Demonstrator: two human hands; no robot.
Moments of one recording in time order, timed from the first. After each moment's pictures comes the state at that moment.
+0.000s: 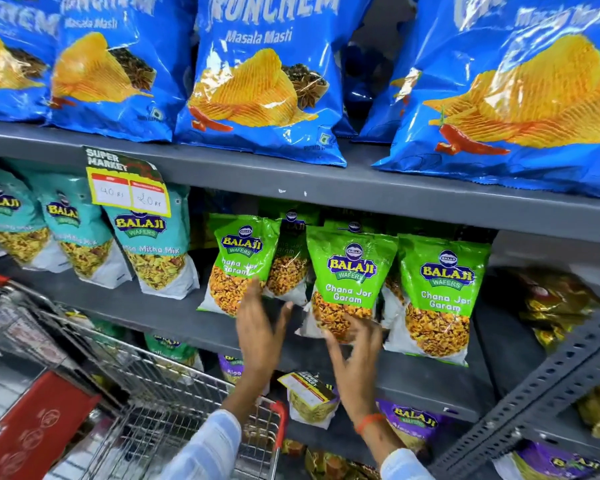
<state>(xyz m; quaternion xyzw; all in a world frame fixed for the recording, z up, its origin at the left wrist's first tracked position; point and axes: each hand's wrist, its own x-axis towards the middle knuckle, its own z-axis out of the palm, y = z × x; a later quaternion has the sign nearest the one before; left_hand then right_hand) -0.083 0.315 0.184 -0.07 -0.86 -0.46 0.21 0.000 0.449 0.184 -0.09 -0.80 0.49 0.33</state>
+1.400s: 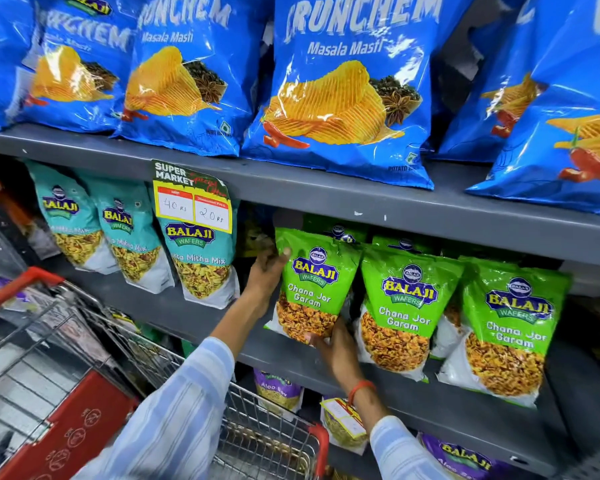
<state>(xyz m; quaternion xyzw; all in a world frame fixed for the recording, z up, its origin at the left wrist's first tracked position) -0.199 0.252 0.249 0.02 -0.66 -0.75 -0.03 -0.104 0.386 0.165 -0.08 -0.83 0.54 0.08</state>
